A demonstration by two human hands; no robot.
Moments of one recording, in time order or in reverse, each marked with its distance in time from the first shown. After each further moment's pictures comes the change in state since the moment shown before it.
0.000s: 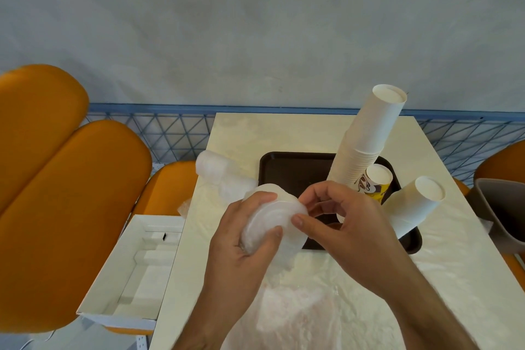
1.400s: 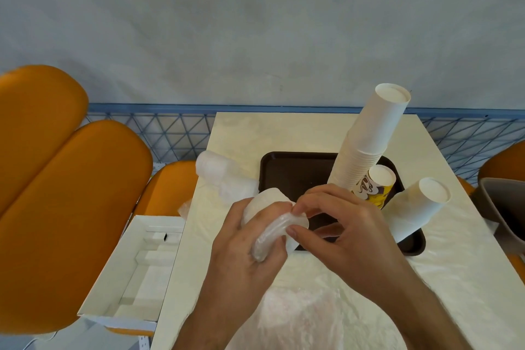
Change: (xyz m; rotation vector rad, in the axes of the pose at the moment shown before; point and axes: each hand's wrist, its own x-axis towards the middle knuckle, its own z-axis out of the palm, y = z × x) left_hand 0.006 -0.008 0.002 0.397 -0.019 0.208; right_hand 0.006 0.018 0.005 -0.160 0.057 -0.368
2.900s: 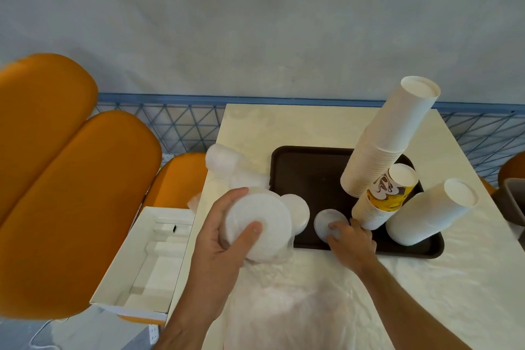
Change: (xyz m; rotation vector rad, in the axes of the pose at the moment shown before) left_hand 0.003 -0.040 -0.015 -0.584 0.042 -0.458; right_hand -0.019 0.194 0.088 -0.538 -0.389 0.881
